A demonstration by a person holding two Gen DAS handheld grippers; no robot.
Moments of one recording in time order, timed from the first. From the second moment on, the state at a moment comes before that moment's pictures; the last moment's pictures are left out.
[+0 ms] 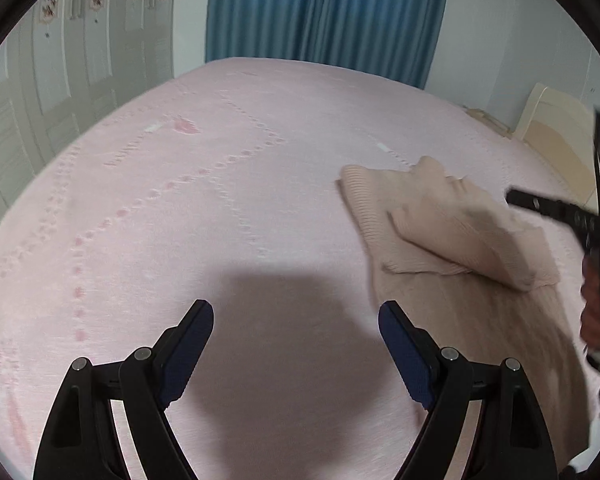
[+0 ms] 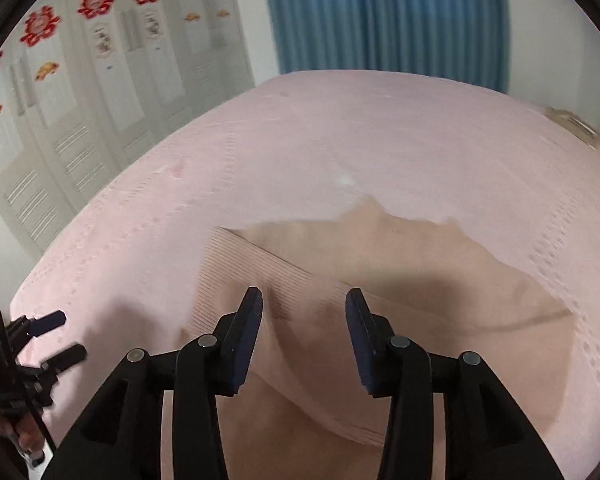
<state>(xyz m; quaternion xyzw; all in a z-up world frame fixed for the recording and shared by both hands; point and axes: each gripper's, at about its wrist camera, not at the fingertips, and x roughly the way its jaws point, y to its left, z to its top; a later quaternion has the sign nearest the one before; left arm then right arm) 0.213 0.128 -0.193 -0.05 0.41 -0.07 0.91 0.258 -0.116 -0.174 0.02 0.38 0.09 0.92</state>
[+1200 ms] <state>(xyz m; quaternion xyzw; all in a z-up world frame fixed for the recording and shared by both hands) 0.306 0.033 -0.242 -0.10 0.47 -0.14 0.87 0.158 -0.271 -0.244 0.09 0.41 -0.06 0.91</state>
